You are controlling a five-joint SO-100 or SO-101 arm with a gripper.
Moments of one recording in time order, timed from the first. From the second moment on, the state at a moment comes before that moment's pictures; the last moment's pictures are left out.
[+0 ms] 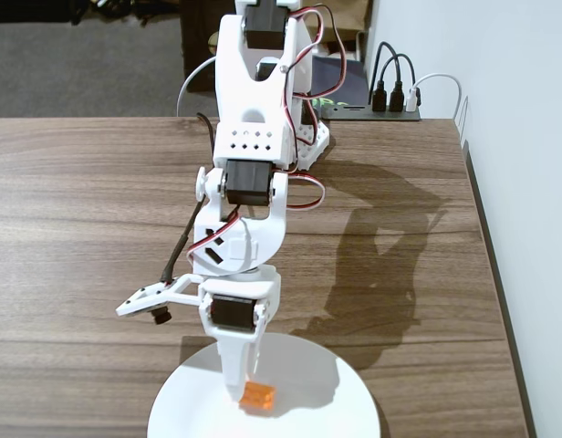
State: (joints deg) arm 5.0 72.7 92.8 33.9 10.3
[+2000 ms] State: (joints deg) arm 2.9 113.7 129.8 39.5 5.4
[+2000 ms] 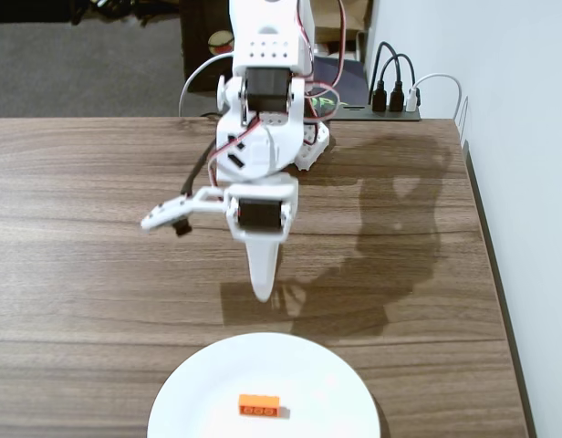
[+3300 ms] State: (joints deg) arm 0.0 171.0 164.7 64.0 1.2
